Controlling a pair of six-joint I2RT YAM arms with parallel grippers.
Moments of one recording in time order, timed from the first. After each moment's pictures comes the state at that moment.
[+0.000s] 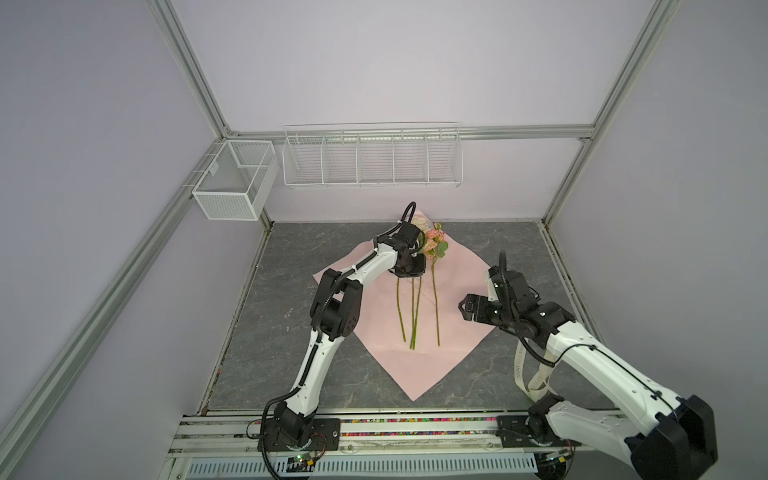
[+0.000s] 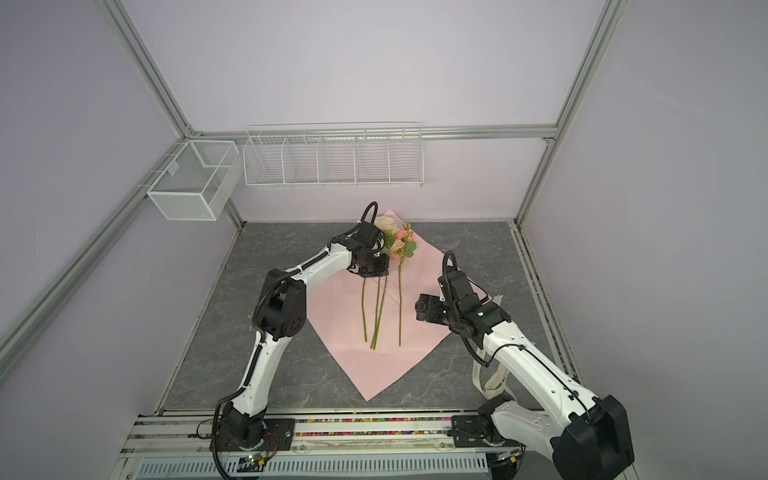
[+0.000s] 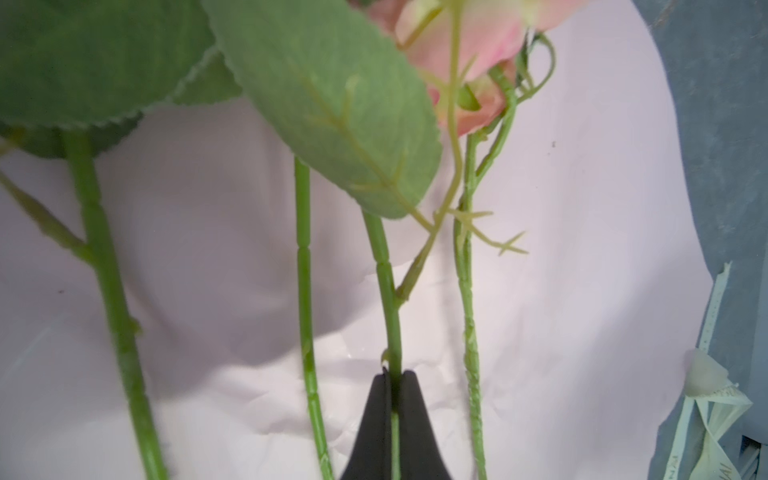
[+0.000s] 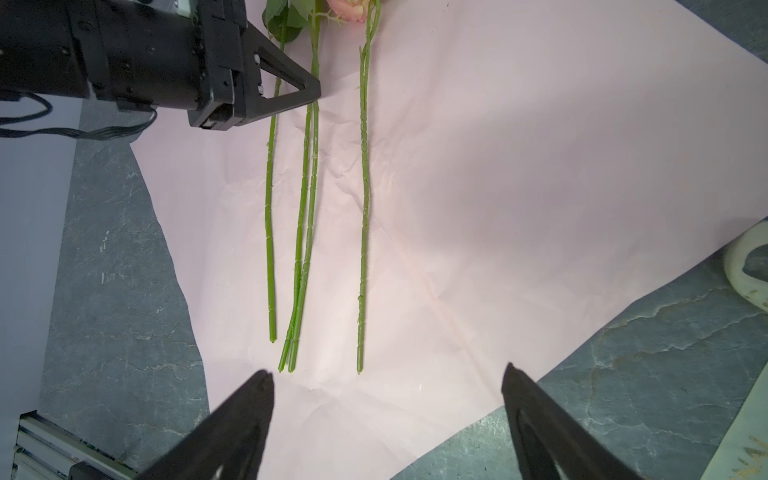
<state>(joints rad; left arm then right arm) -0.62 2.42 2.07 -0.73 0.26 -0.48 0.50 1.11 0.84 -0.61 -0.04 0.59</state>
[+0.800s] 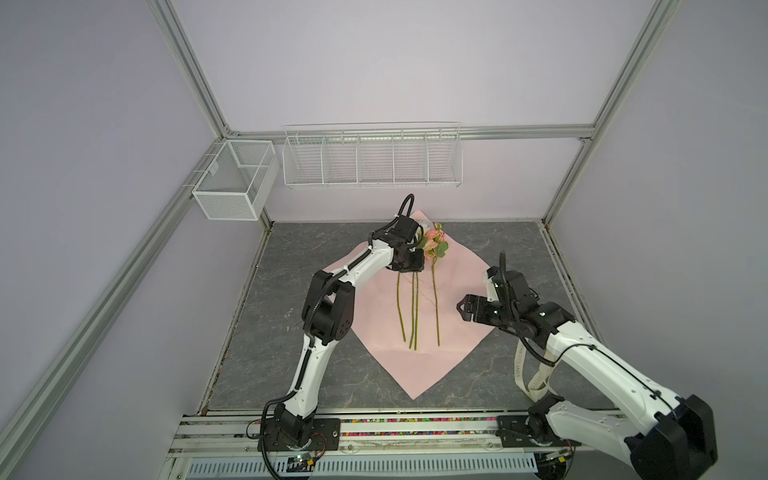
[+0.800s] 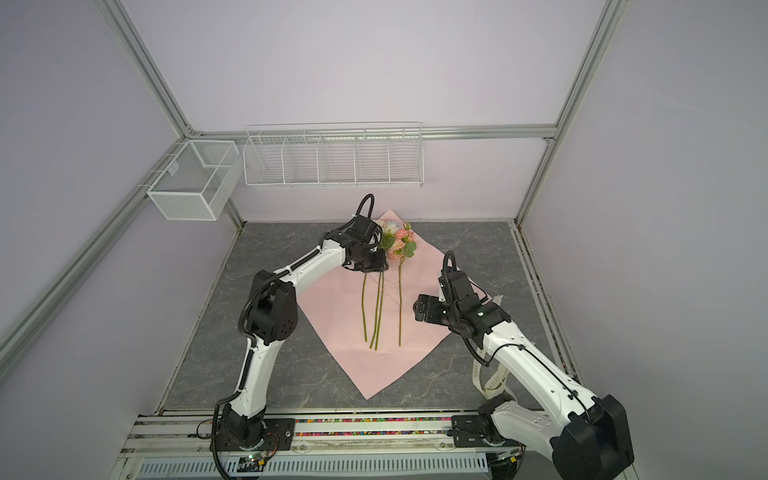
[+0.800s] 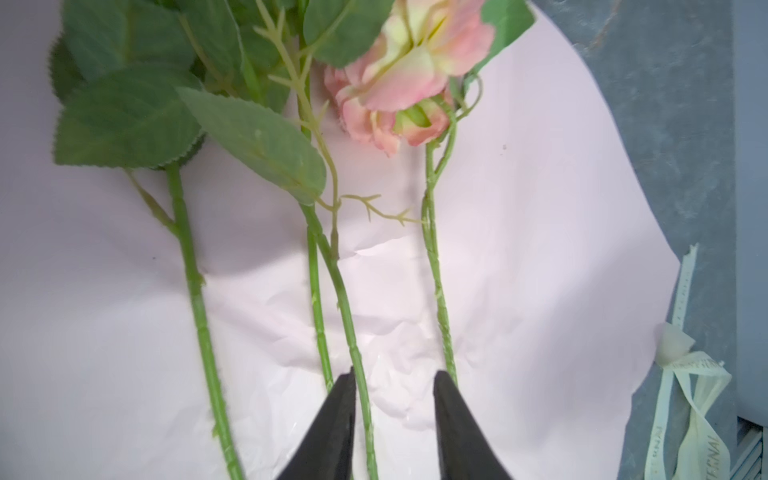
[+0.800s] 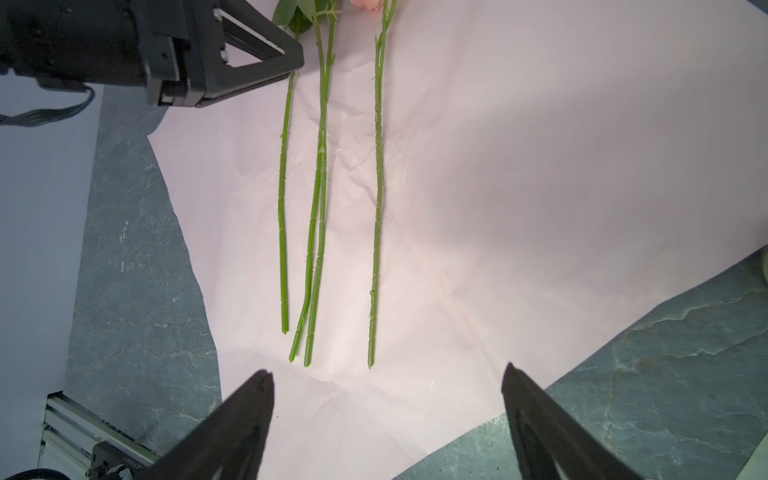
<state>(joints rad) -0.62 2.26 2.00 -0.75 0.23 -0.44 0.49 1.09 0.83 -0.59 -0.09 0.60</state>
